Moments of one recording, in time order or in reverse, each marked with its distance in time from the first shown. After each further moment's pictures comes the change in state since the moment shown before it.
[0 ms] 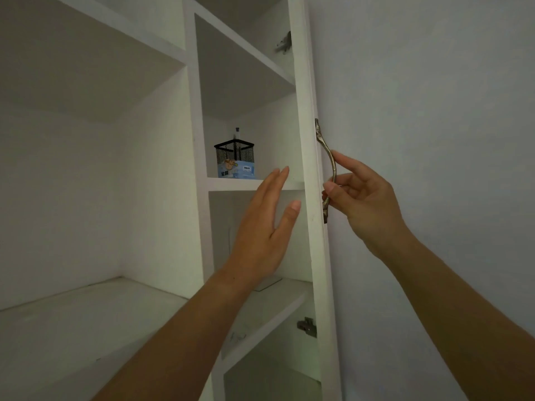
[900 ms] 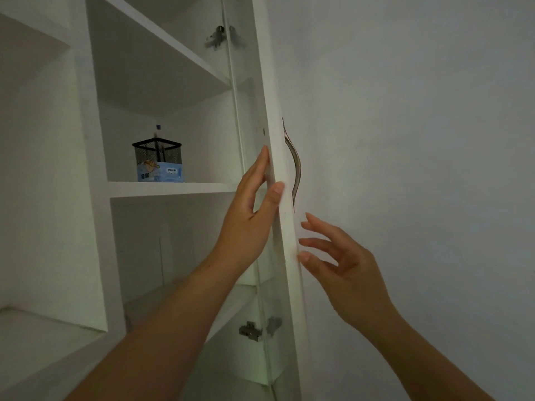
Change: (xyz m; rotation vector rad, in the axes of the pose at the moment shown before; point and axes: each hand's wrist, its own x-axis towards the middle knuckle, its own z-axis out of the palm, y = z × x) left_hand 0.034 0.052 0.071 -0.472 -0.059 -0.041; right_hand -0.082 0.027 -0.071 -0.120 0.014 0.050
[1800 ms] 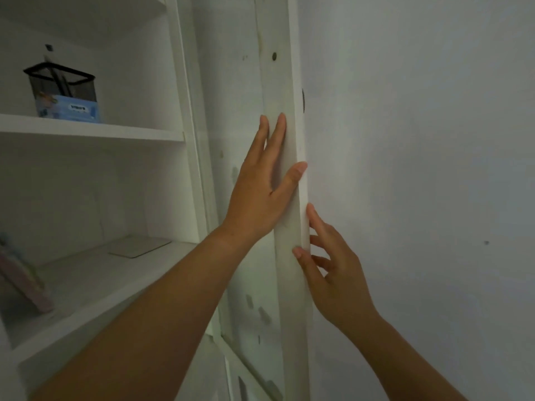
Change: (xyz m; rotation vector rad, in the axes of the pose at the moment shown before) left_hand 0.017 -0.043 0.162 0.401 0.010 0.049; right_hand -0.037 0.094 -0.115 -0.226 -0.029 0.022
